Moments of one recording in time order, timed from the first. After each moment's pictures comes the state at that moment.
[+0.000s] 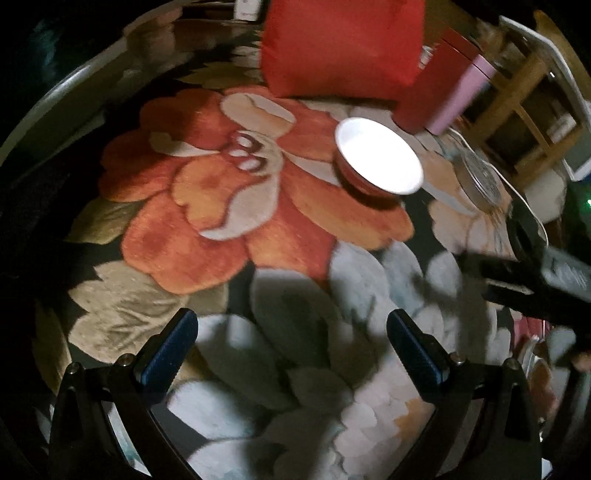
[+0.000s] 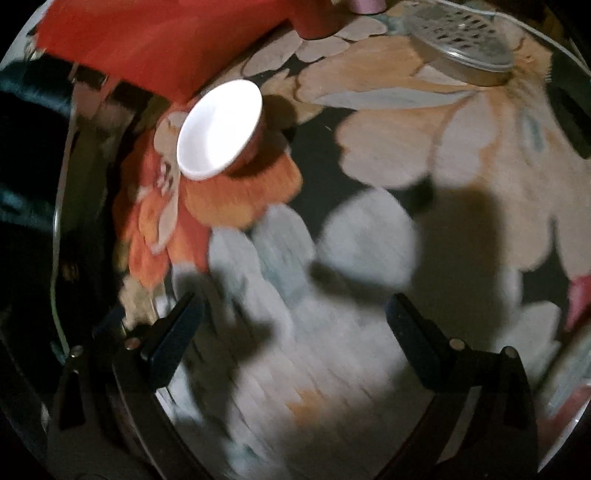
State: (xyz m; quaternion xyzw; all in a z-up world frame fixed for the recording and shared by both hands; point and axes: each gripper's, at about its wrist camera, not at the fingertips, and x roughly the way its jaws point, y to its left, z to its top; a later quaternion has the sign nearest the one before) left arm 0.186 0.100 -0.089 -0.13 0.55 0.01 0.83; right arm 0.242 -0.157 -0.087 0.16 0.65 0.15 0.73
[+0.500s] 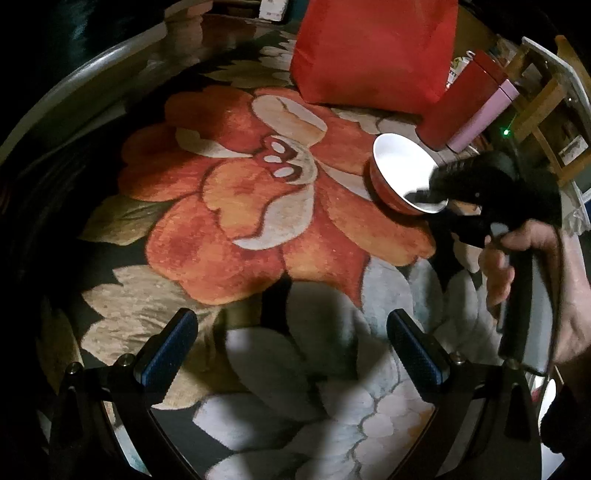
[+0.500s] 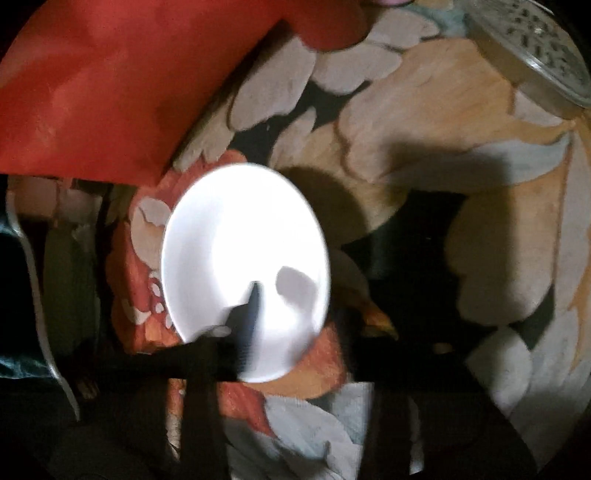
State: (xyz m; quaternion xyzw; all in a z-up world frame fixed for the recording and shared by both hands) left arm 0.190 0.131 -0.093 -0.15 0.55 0.03 0.82; right arm 0.350 -0.094 -0.135 0.22 0.64 0.08 0.73
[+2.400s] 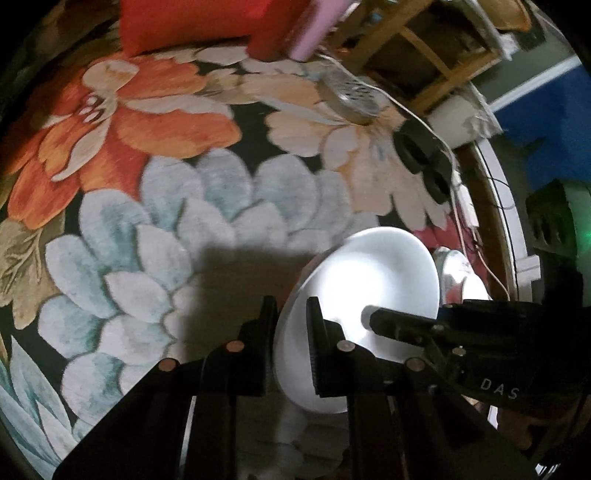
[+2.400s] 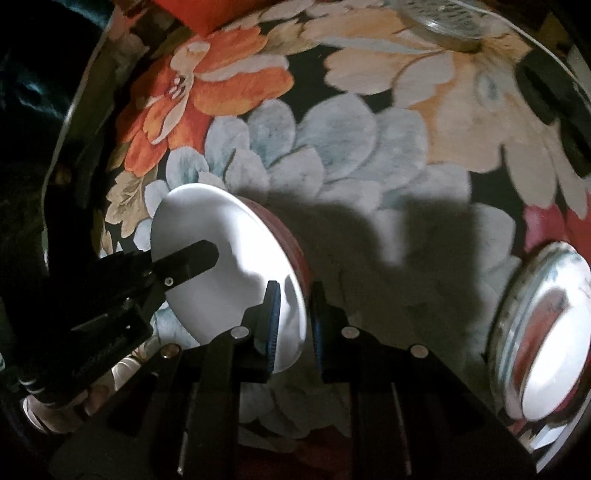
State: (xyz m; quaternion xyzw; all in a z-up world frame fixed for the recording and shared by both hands) left arm 0.132 -0.028 -0.061 -0.14 0.59 -0.19 0.77; right arm 0.120 -0.182 -0.050 0.06 0.68 0.16 0.72
